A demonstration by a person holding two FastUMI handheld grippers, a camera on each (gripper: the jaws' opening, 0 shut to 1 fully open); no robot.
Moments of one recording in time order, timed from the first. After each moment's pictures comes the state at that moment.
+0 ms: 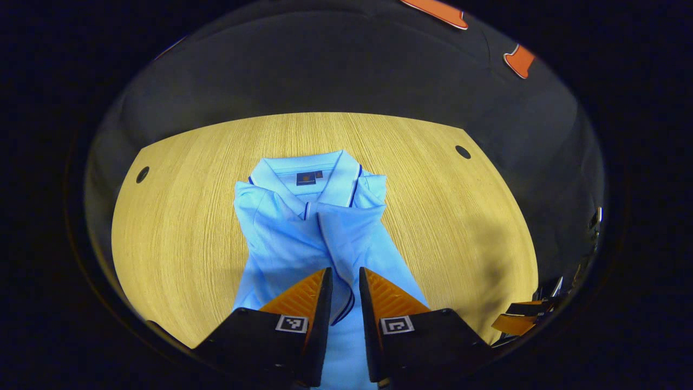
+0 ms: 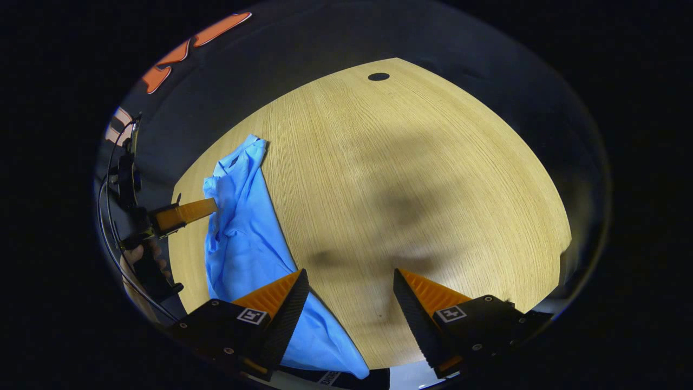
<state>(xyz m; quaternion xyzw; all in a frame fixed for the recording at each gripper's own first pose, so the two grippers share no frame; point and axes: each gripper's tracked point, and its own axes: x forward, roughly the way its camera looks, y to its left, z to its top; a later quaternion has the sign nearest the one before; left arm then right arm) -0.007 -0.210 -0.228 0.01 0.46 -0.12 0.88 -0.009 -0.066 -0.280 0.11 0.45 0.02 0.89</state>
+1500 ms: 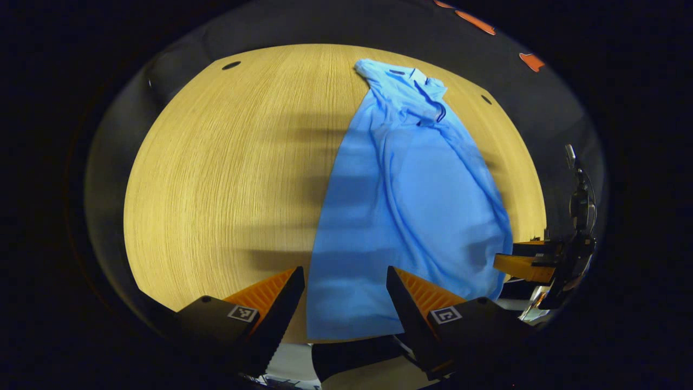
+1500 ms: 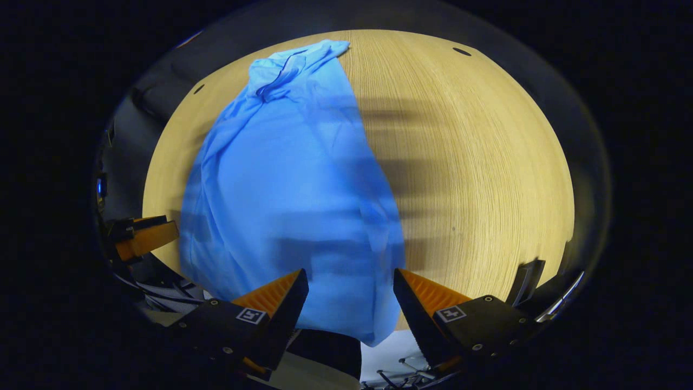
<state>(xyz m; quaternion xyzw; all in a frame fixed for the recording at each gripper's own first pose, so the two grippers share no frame) -0.282 -0.031 -0.278 -0.02 0.59 -0.06 0.80 -0.142 0.006 -0.364 -0.07 0.56 0.07 0.83</state>
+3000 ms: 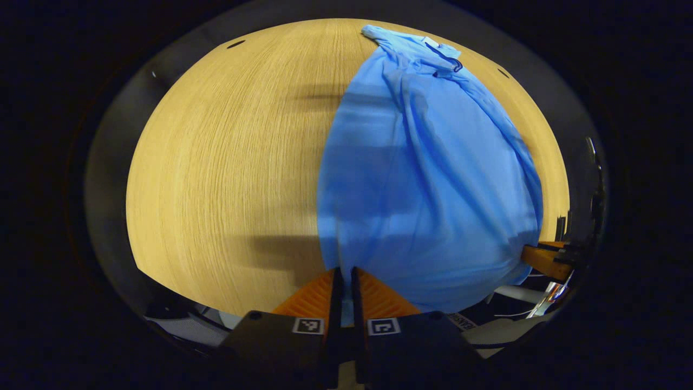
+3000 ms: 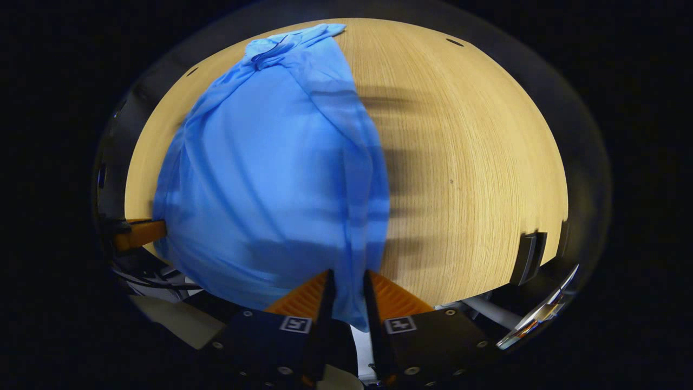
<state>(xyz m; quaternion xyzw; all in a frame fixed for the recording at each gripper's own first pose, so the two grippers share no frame) -0.325 -0.032 -0.314 0.00 0.64 -0.01 0.77 -0.170 -0.008 -0.390 -0.08 0.56 0.04 0.82</state>
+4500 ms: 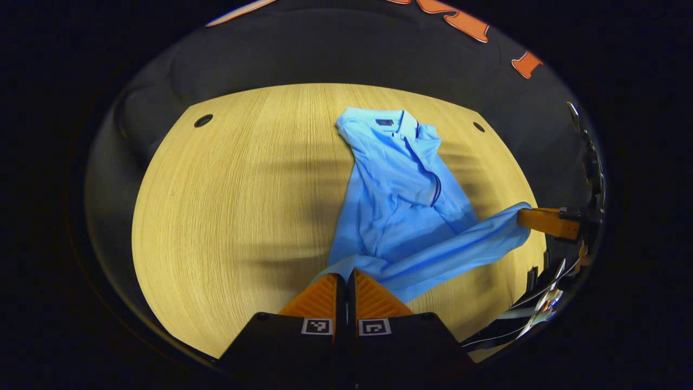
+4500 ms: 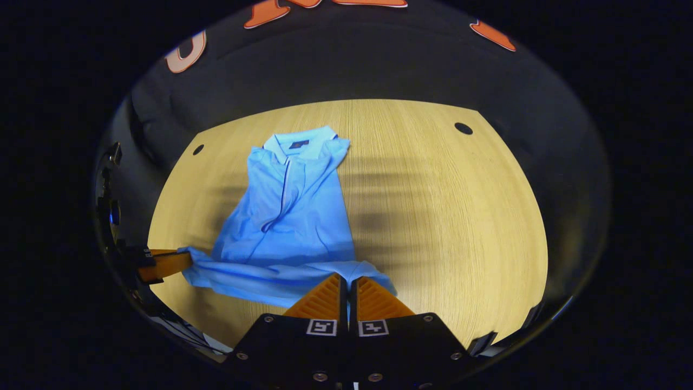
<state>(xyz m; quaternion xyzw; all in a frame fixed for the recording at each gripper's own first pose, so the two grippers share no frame) -0.130 -0.053 -0.217 0.01 0.50 -0.09 0.86 0.037 0.044 -0.233 -0.07 0.38 0.07 0.92</state>
